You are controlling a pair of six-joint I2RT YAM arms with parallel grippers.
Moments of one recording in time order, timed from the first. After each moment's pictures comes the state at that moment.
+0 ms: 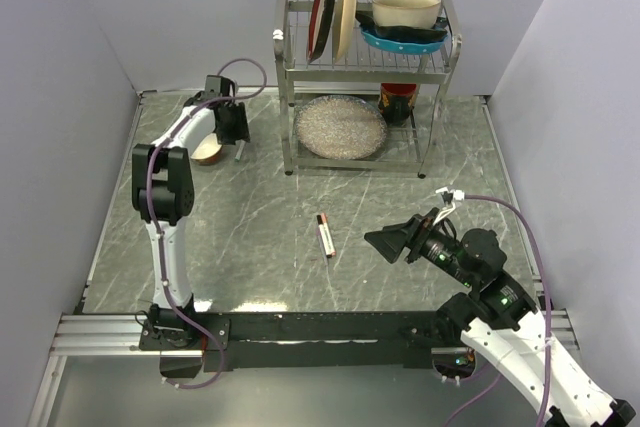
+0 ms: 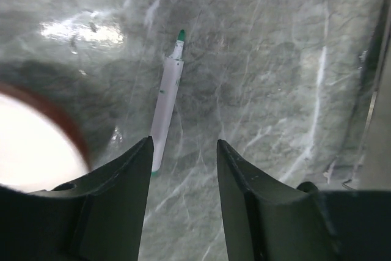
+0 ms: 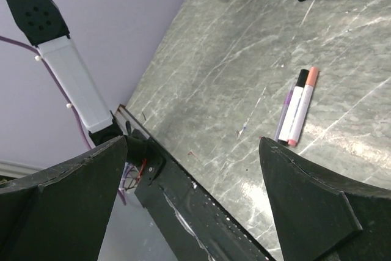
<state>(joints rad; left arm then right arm) -0.12 2.19 1.83 -0.59 0.08 -0.28 0.60 0.29 0.46 -0.29 -0.23 0.75</state>
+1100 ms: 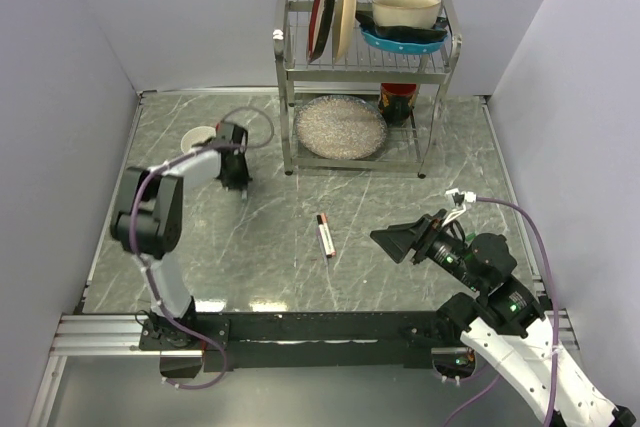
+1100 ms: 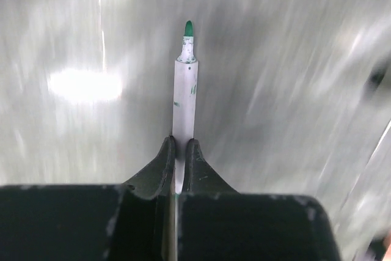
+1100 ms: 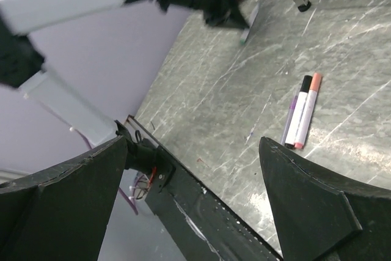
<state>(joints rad) -0.24 1.88 1.23 -0.42 -0.07 -0.46 0.60 0.25 0.50 -0.34 -0.20 0.79</state>
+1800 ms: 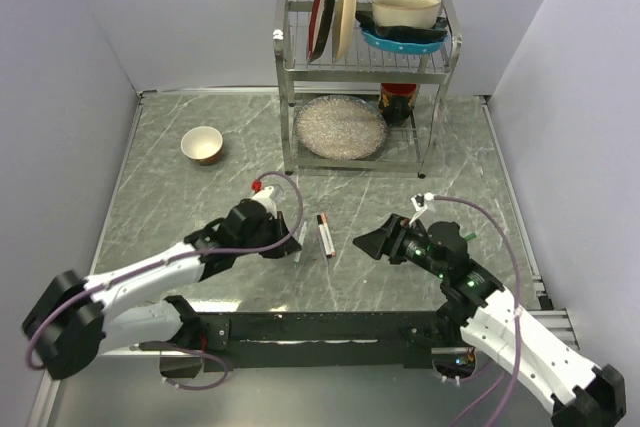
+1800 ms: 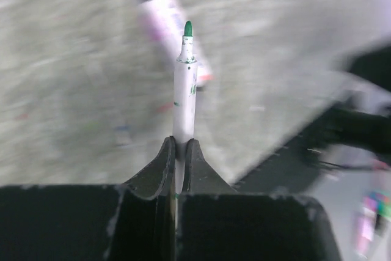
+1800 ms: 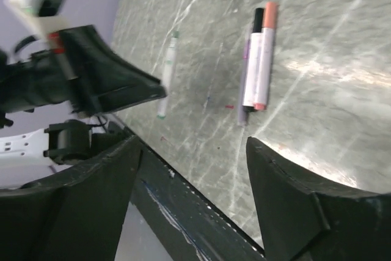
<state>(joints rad) -0.79 1.10 0.53 -0.09 0.11 -0.76 0.60 0.49 0.28 -0.12 -0.22 0.88</state>
